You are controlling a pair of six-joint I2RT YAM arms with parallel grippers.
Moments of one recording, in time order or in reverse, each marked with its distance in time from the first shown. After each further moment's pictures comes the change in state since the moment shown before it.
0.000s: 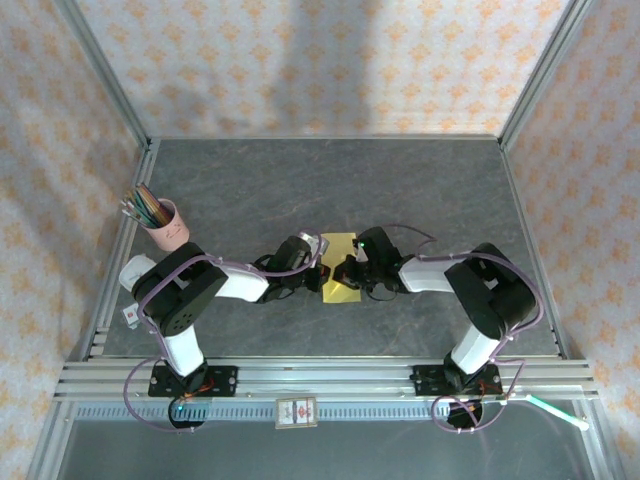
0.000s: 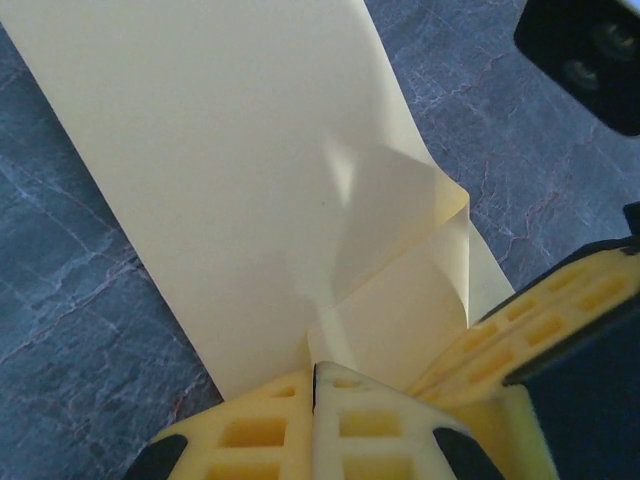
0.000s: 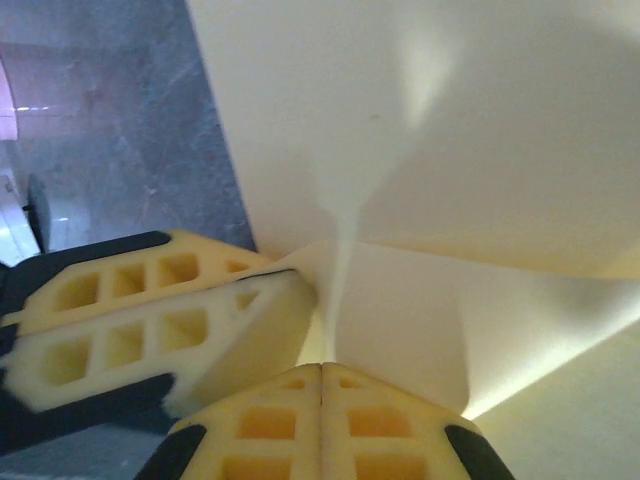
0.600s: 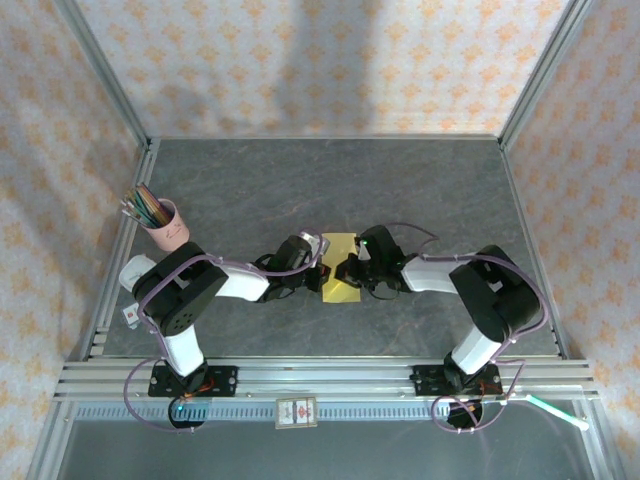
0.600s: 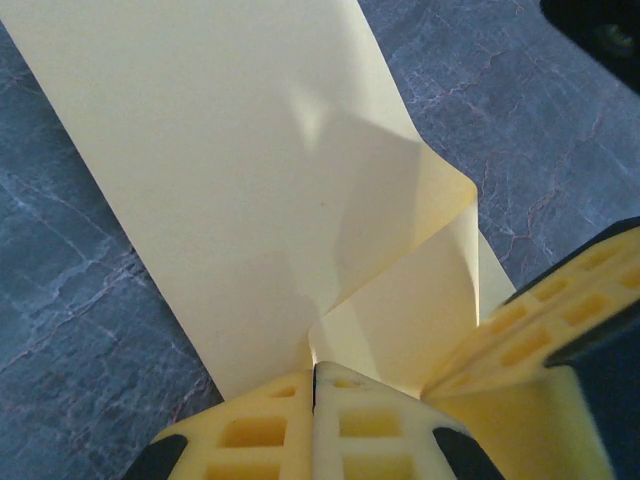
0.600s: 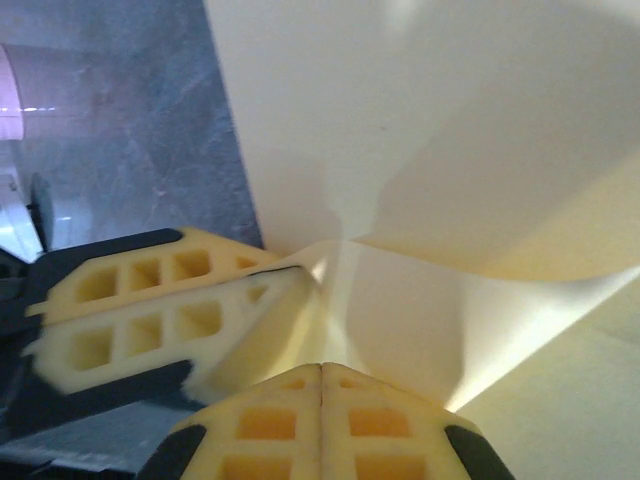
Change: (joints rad) left arm 0.000 0.003 0.009 -0.011 0.000 0.018; right arm -0.011 -0.037 0.000 -0.025 -0.010 -0.023
